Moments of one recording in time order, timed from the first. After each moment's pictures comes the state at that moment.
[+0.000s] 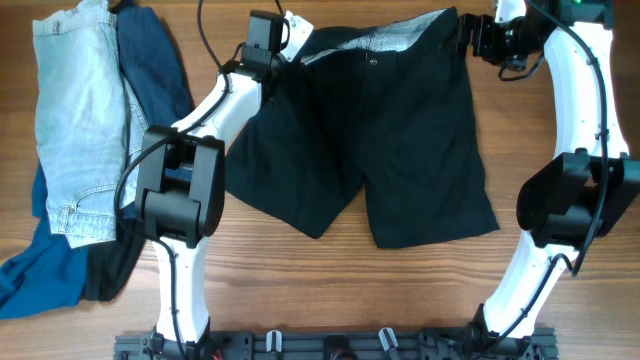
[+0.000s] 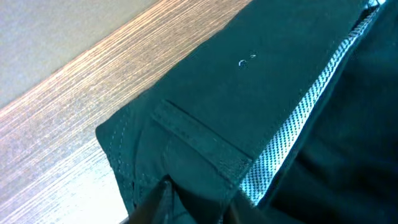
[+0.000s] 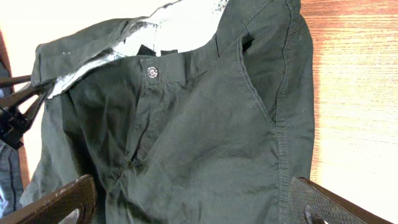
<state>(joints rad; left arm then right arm) -0.28 2.26 1.68 -0.19 0.01 0.35 -0.11 2.16 2.13 -1.14 -0.41 0.00</state>
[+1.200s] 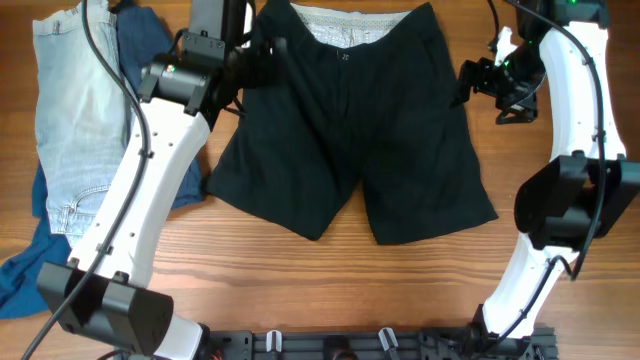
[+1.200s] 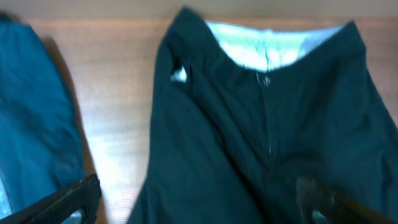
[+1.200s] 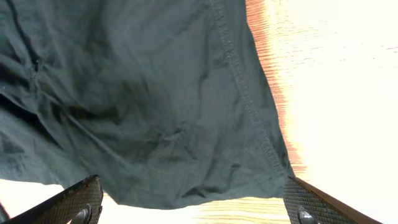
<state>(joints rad) -0.30 1.68 1.69 -0.85 -0.07 -0.22 -0.08 2.12 2.13 -1.60 -0.19 0.14</state>
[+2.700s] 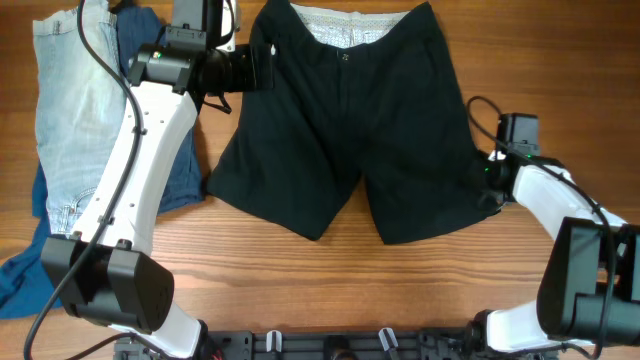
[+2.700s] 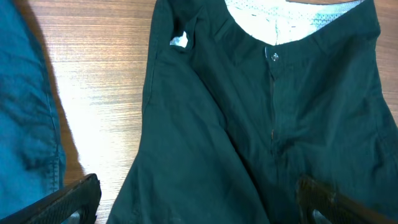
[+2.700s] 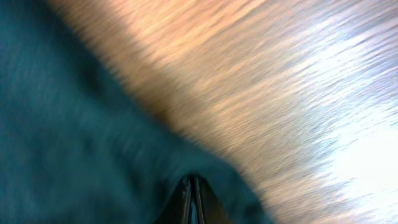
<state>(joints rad) -0.20 1.76 1.69 -0.88 0.08 -0.25 -0.15 1.66 0.81 -0.38 0.04 0.40</state>
